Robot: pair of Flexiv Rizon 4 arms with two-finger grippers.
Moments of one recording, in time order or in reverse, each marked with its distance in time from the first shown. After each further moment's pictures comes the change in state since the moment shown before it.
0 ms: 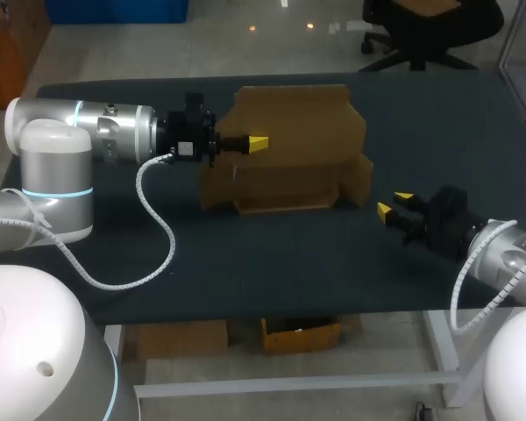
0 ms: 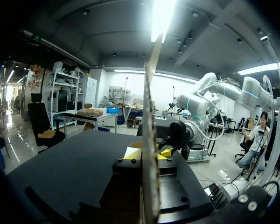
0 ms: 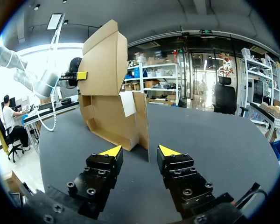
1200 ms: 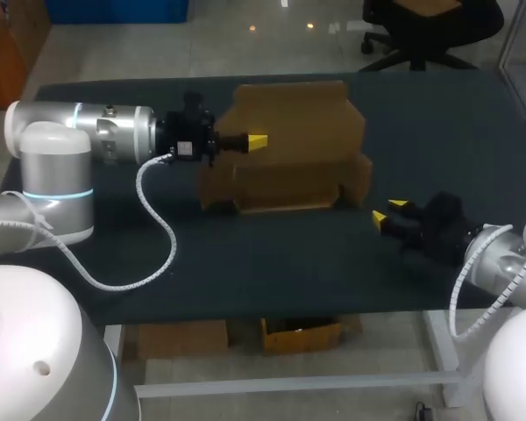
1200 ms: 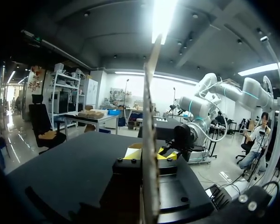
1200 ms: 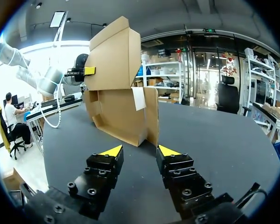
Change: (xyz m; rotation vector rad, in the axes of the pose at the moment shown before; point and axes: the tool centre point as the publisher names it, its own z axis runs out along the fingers) left arm -0.003 -0.001 -0.001 0.017 -0.008 0.000; right arm 0.018 -0.008 -0.003 0.026 0.022 -0.013
